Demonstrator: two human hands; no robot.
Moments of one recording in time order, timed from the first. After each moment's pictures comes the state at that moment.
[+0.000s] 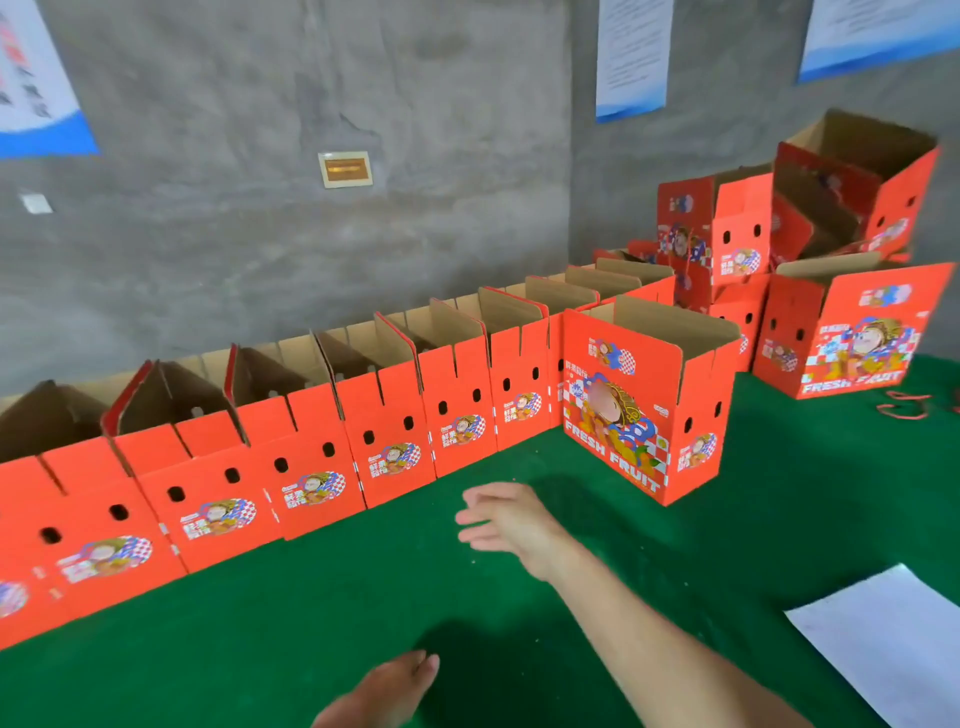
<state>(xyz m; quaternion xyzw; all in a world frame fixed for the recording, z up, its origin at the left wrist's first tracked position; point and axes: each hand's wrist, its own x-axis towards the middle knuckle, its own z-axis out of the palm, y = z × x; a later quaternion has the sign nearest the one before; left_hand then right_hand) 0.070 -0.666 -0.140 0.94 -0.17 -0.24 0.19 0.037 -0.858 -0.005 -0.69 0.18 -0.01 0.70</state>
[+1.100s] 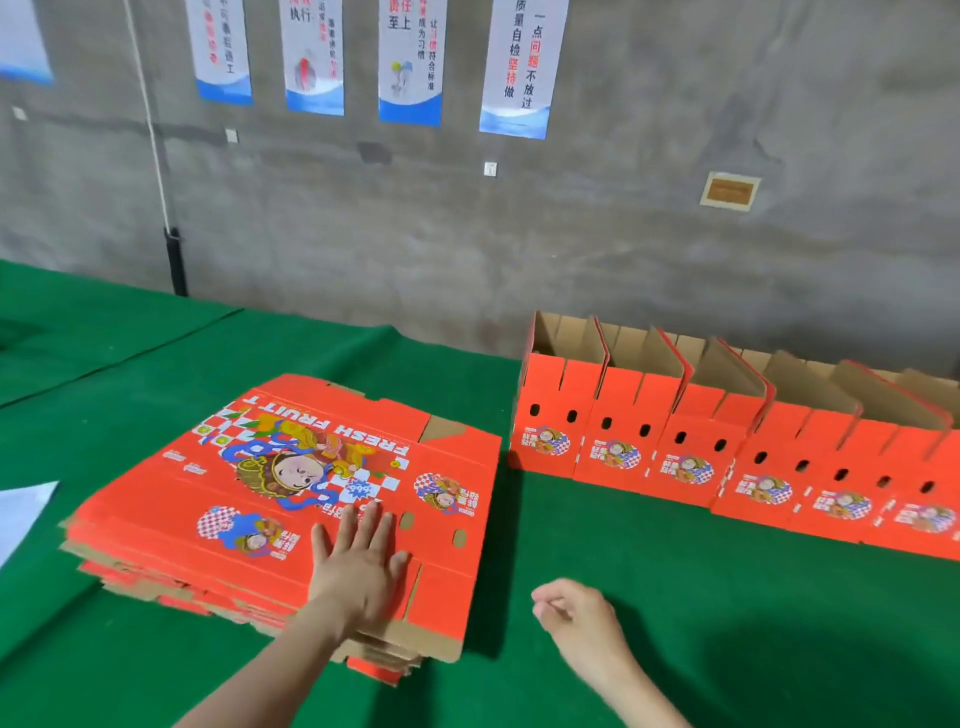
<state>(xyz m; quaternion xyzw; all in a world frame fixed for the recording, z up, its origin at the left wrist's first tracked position) 0.007 -0.014 -0.104 0.99 0.10 0.02 0.06 -0.017 -0.287 -0.058 -0.91 -0.05 0.06 0.41</state>
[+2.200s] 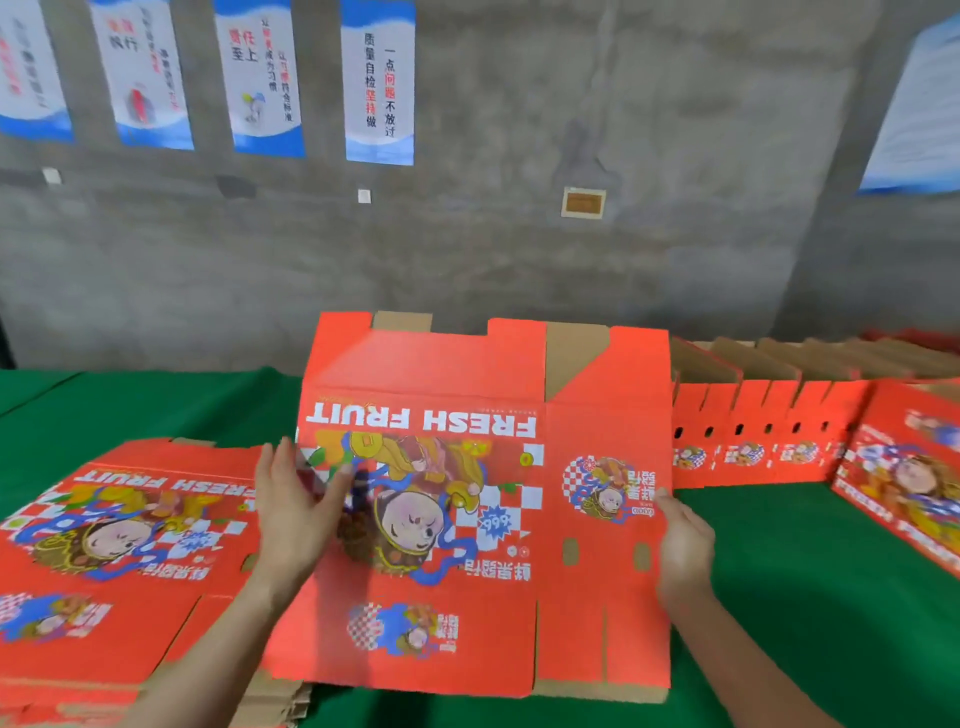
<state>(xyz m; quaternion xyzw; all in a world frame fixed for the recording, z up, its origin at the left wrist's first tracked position) 0.021 -0.110 0.027 0.84 0.04 0.34 0.43 -0.009 -0.470 0.010 -0.57 0.22 -0.28 0.74</state>
